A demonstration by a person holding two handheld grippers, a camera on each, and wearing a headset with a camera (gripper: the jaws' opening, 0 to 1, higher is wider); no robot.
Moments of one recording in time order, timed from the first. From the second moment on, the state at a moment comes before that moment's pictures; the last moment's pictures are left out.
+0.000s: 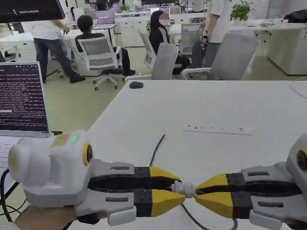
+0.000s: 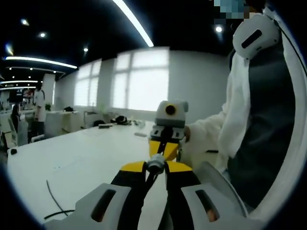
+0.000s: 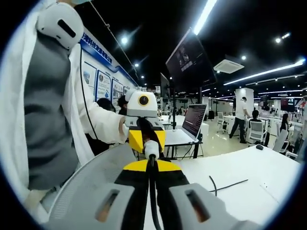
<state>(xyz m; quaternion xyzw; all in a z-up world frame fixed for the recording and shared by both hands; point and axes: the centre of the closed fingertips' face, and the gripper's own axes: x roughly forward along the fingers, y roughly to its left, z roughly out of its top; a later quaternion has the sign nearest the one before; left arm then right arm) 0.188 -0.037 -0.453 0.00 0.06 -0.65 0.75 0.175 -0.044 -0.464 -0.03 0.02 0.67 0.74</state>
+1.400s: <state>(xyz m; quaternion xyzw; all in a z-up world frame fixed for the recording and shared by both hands) 0.199 0.024 -0.464 -0.02 0.07 -0.69 0.72 0.188 -0.027 -0.498 -0.10 0.09 0.60 0.79</state>
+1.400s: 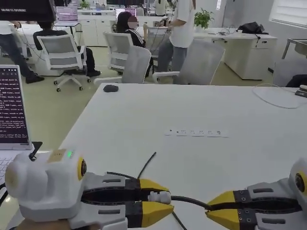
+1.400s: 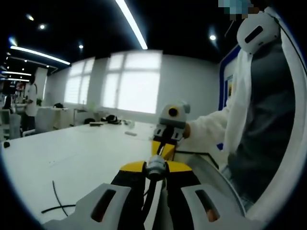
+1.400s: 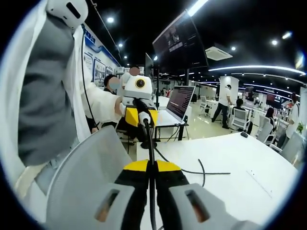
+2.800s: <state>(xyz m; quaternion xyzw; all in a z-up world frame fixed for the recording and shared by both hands) 0.196 -0.020 -0.462 -0.01 0.07 -0.68 0.73 0.185 -0.017 -0.471 -0.11 0.05 0.62 0.77</state>
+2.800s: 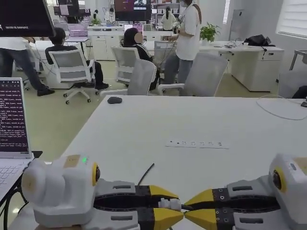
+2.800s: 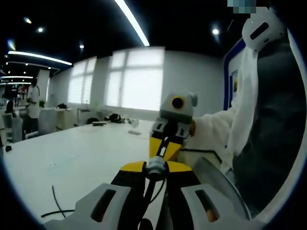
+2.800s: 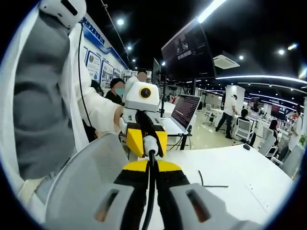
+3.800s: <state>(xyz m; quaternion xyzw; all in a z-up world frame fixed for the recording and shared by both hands) 0.207 0.003 -0.463 -0.01 0.07 -0.66 0.75 0.196 -0.047 -0.500 -0.14 0.07 0.60 0.79</state>
